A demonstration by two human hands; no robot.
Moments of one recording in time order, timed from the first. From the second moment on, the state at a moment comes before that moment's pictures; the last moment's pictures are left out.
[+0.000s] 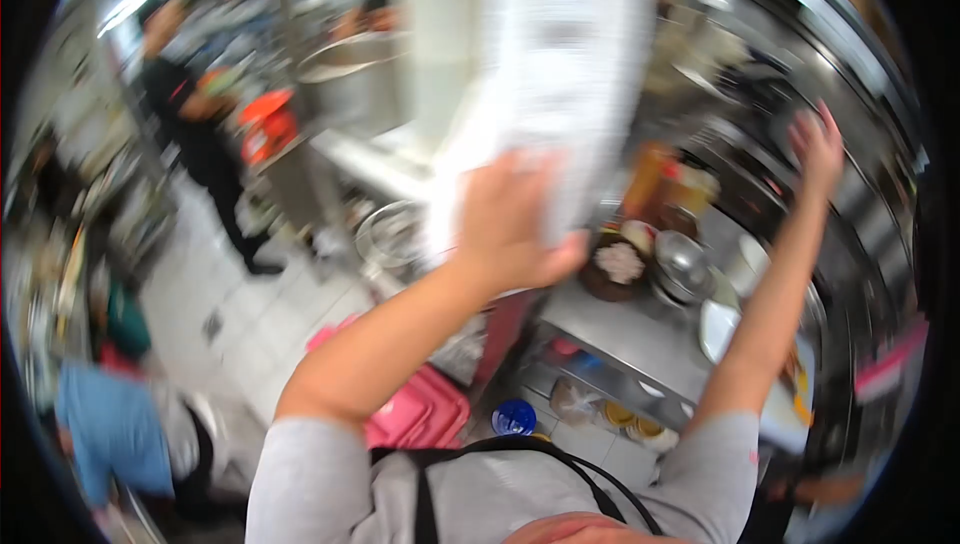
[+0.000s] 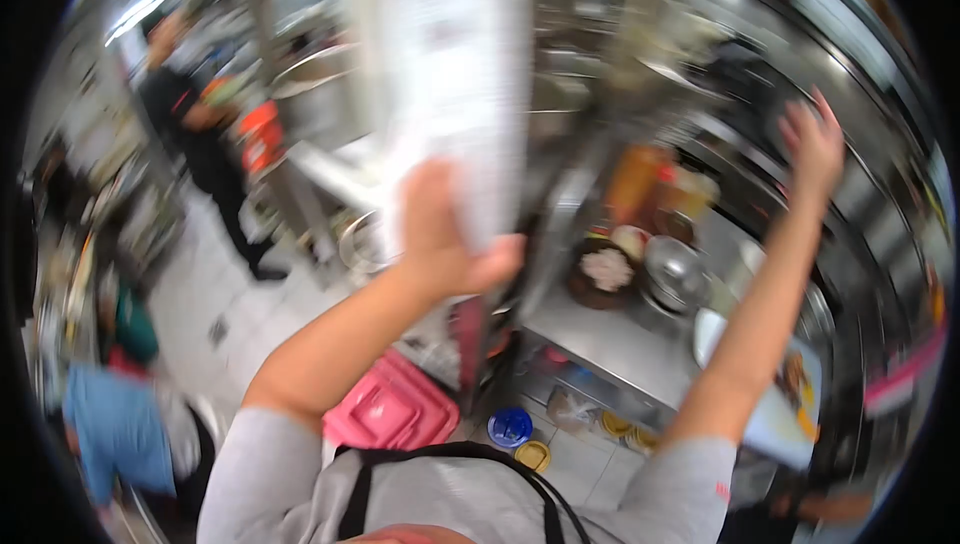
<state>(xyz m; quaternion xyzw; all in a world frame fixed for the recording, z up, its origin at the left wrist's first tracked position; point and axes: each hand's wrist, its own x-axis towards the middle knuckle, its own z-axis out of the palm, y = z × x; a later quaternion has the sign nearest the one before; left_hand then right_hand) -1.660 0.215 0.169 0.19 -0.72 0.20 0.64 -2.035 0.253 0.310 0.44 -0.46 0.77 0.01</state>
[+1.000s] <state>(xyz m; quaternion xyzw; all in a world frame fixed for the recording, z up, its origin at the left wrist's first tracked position) -0.882 0.362 -0.050 0.64 -0.38 -0.16 0.65 -1.283 0.179 -0.124 0.67 -0.52 0.45 -0.29</state>
